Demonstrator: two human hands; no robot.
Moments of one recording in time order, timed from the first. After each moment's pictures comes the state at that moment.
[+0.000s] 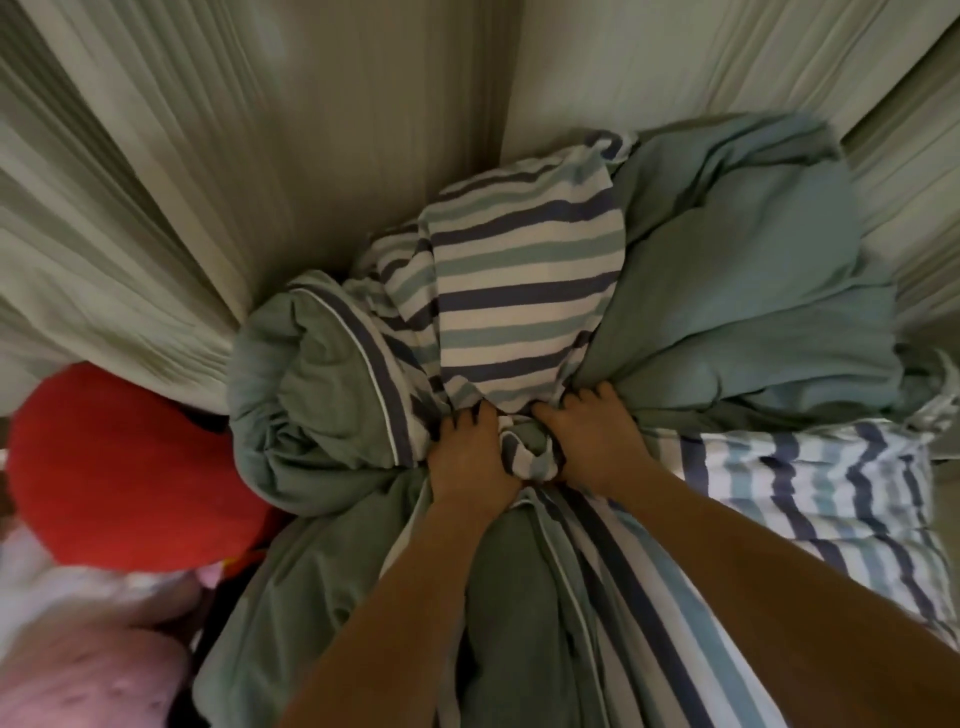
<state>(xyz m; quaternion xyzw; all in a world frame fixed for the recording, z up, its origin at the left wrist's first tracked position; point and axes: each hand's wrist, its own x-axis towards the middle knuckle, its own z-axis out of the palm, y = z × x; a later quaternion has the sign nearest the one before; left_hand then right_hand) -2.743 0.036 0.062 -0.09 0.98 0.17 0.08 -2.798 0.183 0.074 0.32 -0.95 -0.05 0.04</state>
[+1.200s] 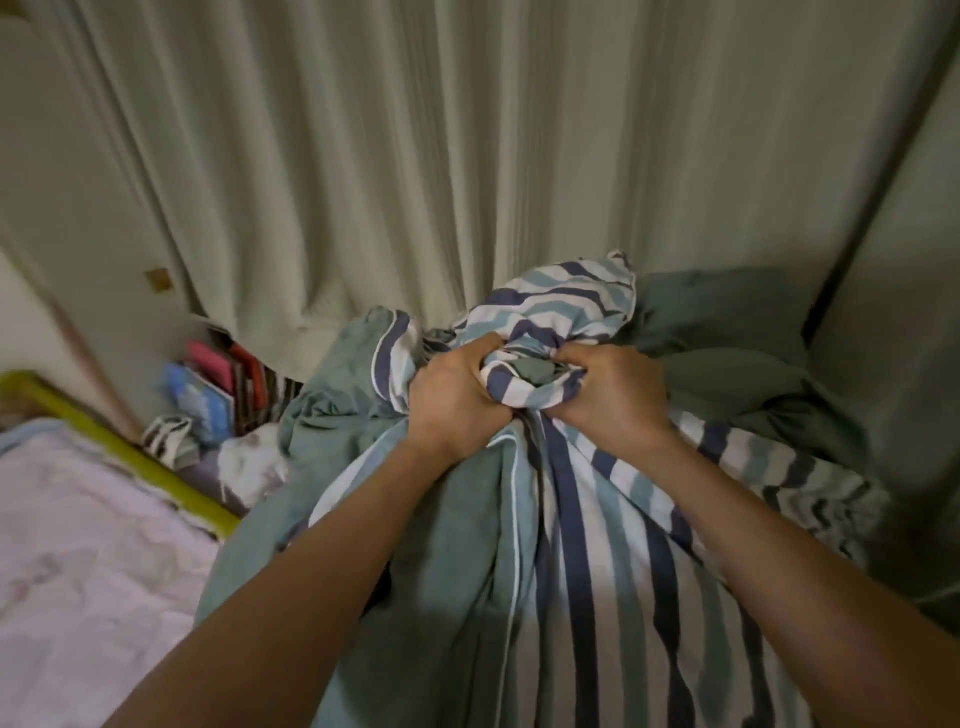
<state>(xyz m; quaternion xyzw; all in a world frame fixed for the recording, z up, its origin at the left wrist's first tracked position) -2.414 0.173 0.382 -0.20 0.89 0.20 -0.36 -2.533 0.297 0.381 0.47 -0.78 0.34 0.22</state>
